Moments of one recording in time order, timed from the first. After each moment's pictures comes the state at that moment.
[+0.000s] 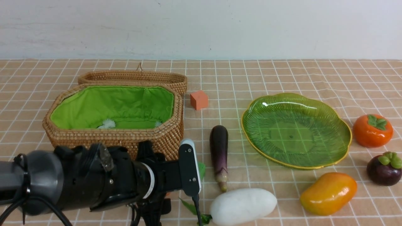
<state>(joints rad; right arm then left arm) 0.41 0.32 -0.80 0.20 1.09 0.05 -0.64 1.68 -0.80 0.74 0.23 0.09</state>
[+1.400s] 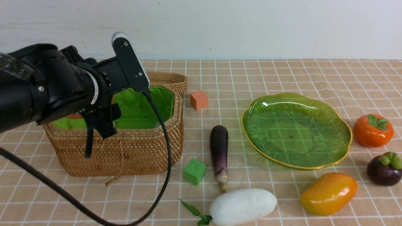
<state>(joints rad) 0.41 0.32 -0.80 0.56 0.60 -0.22 -0.44 1.52 -1.09 0.83 0.55 0.08</state>
